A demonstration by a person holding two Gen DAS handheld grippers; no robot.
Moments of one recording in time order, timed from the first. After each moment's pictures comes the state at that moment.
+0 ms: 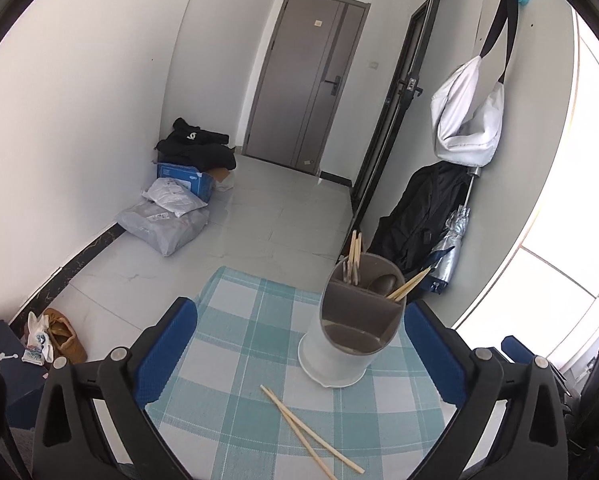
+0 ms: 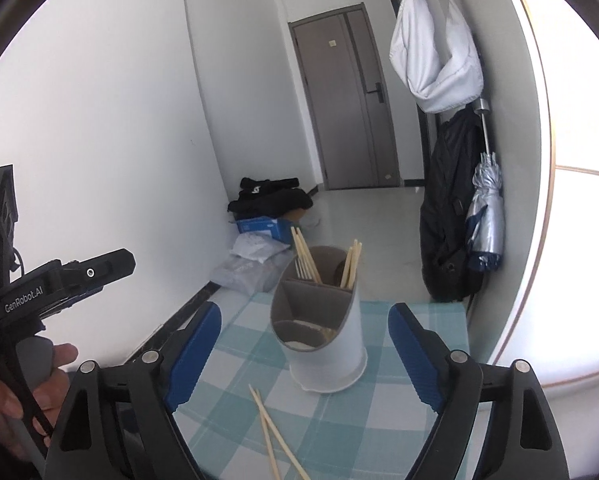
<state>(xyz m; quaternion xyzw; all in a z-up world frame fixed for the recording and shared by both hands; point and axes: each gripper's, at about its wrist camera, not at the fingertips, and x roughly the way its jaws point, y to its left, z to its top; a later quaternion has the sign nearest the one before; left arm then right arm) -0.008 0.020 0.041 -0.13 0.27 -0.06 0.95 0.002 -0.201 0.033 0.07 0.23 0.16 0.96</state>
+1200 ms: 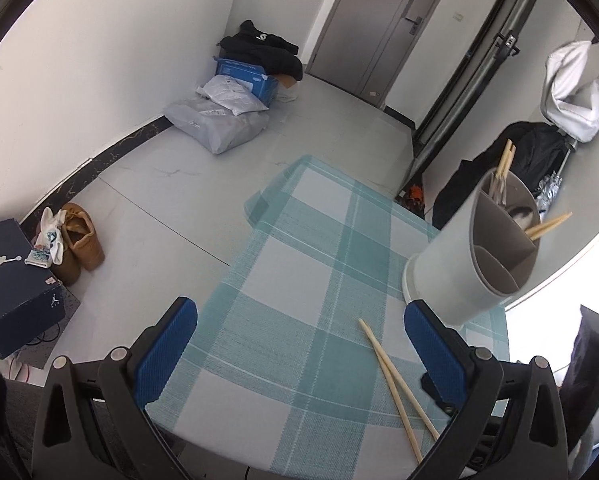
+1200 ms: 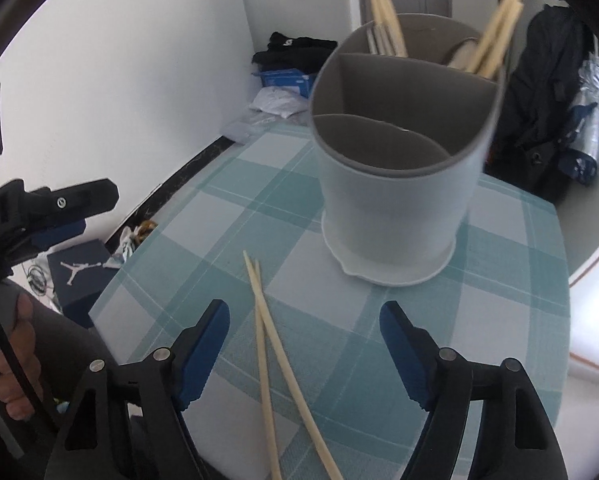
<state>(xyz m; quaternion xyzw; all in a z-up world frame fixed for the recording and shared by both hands) 0.025 0.086 -0.075 -0.20 0.41 0.02 0.89 0.065 -0.102 -0.114 -0.05 0.44 0.23 0.87</state>
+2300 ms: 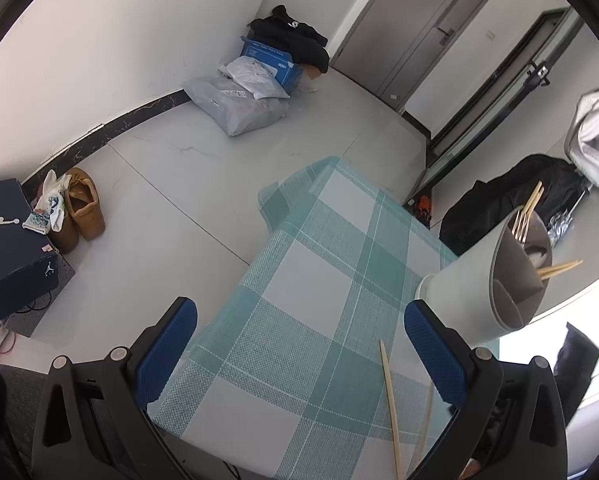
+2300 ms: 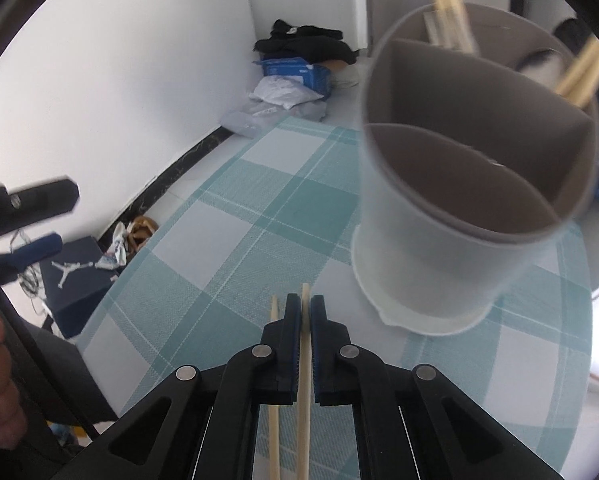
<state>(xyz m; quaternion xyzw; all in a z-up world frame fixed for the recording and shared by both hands) 0.038 0.109 -0.087 -0.26 0.43 0.04 0.87 0.087 -0.077 -0.119 -0.04 0.45 0.21 0.87</state>
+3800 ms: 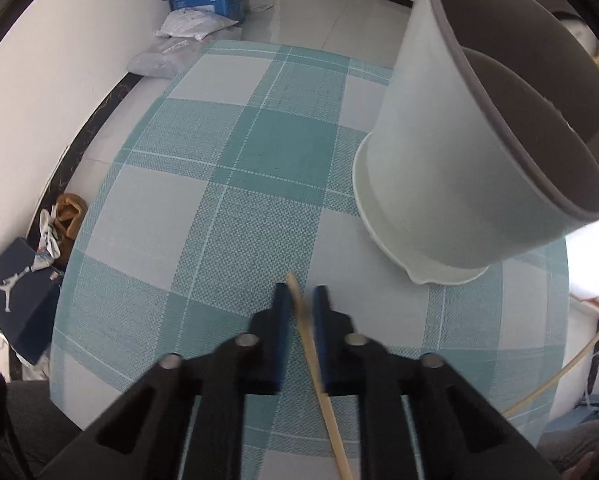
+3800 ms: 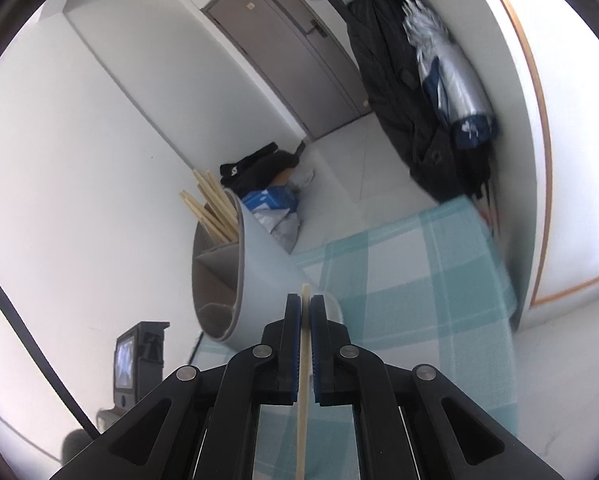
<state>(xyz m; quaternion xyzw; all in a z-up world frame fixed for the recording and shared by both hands) 0.093 -0.029 -0.129 -0.07 0.58 0.04 0.81 0.076 -0.276 -0.073 0.25 0.32 0.17 0.90</state>
